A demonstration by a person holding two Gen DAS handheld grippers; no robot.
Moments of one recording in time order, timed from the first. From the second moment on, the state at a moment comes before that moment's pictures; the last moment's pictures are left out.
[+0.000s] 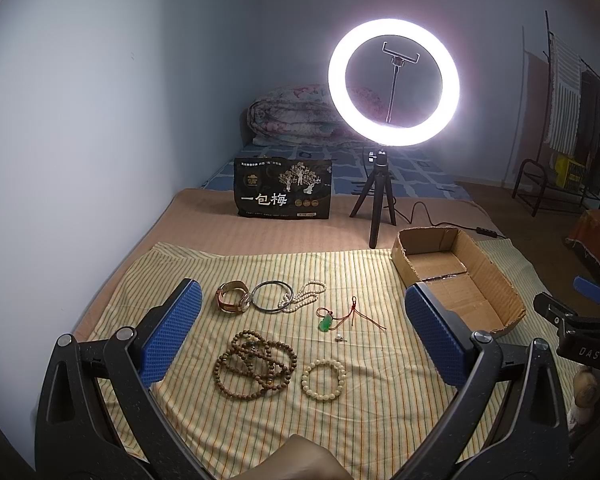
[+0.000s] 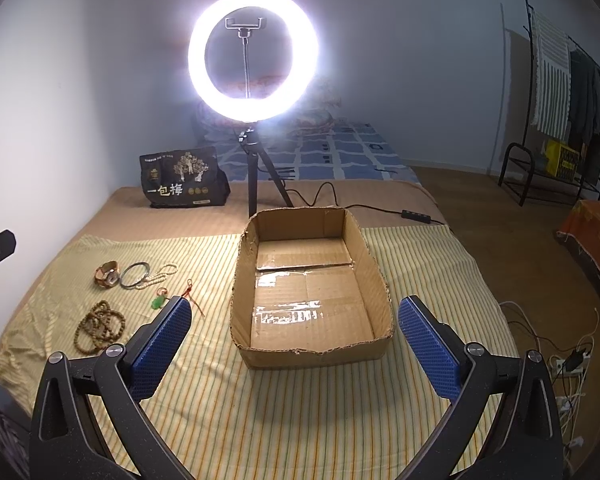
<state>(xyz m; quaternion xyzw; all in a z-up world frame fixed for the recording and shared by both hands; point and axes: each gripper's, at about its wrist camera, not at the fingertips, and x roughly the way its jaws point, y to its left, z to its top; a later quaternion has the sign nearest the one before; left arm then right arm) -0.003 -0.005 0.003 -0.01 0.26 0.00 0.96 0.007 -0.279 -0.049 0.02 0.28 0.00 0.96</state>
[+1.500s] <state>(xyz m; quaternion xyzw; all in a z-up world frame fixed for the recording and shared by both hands) -0.004 -0.007 0.002 -0.01 0.27 0.00 0.96 0.010 -0.273 -0.053 0.02 0.30 0.01 0.95</state>
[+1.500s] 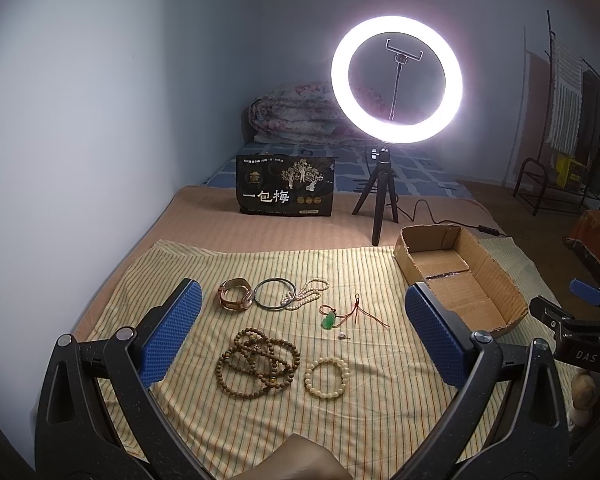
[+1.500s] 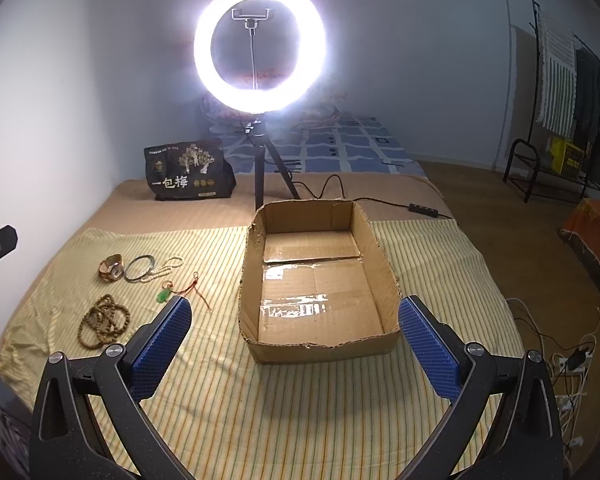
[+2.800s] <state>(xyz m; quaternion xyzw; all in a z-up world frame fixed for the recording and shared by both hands) 0.059 0.073 -0.110 -0.05 0.43 0.03 0.90 0.069 -0.183 -0.125 0.02 0.41 0.16 0.90</state>
